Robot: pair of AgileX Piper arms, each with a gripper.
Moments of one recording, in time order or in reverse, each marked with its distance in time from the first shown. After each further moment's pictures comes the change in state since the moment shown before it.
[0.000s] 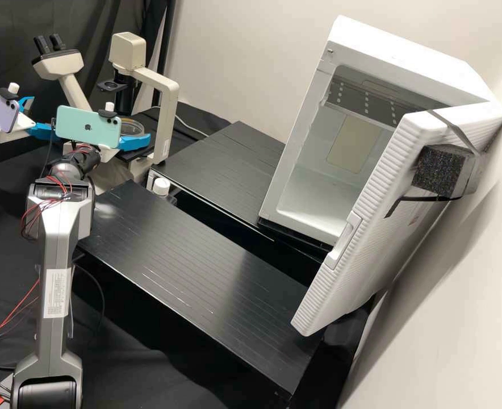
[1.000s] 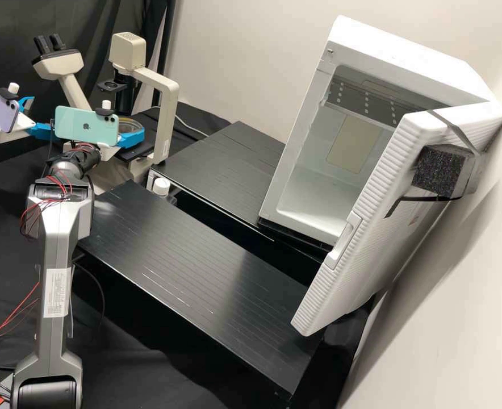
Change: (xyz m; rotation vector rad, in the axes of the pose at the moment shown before) left arm 0.000 0.000 0.000 0.000 0.000 0.000; right arm 0.003 -0.001 0.000 -0.046 -0.026 -0.016
